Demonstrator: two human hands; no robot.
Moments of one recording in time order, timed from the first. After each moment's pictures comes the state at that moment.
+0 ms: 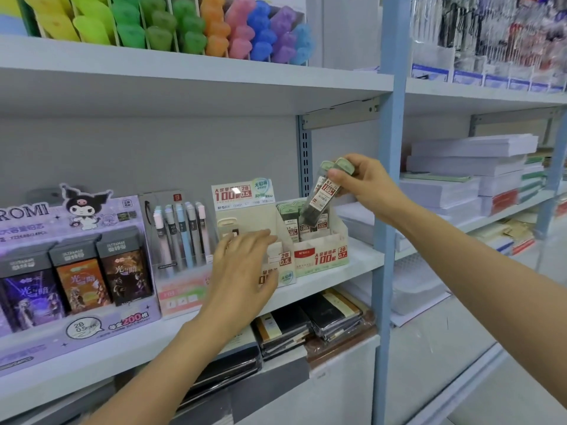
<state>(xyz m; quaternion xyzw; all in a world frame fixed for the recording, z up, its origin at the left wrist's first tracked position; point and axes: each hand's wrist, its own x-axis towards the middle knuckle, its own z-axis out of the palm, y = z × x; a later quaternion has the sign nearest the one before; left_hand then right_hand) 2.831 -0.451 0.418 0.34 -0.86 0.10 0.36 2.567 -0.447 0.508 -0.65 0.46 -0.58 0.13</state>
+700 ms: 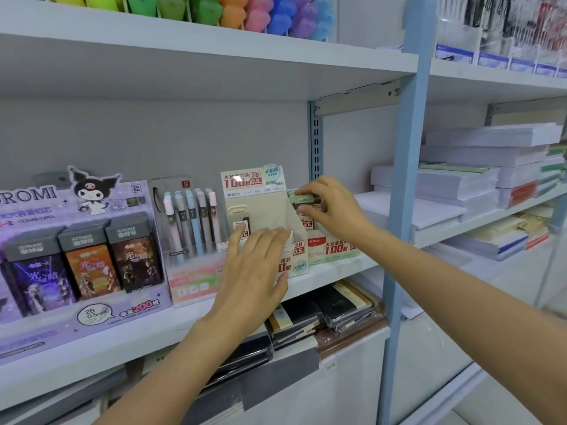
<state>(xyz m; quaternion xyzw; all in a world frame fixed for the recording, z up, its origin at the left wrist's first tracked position) 2.833 -0.454 0.404 0.33 -0.87 0.19 0.32 2.618 -0.492 0.454 -0.71 0.56 -0.40 -0.13</state>
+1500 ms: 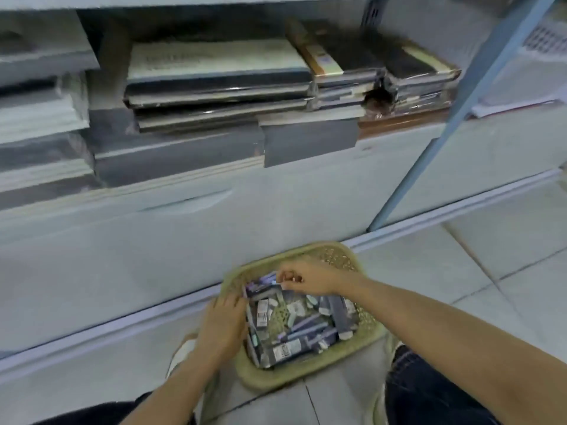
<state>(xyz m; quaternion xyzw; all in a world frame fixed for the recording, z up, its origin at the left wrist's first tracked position) 2.961 -0.315 -0.005 0.50 -0.86 -0.10 0.04 2.731 -0.362 0.029 -0.77 0.53 0.01 0.35</state>
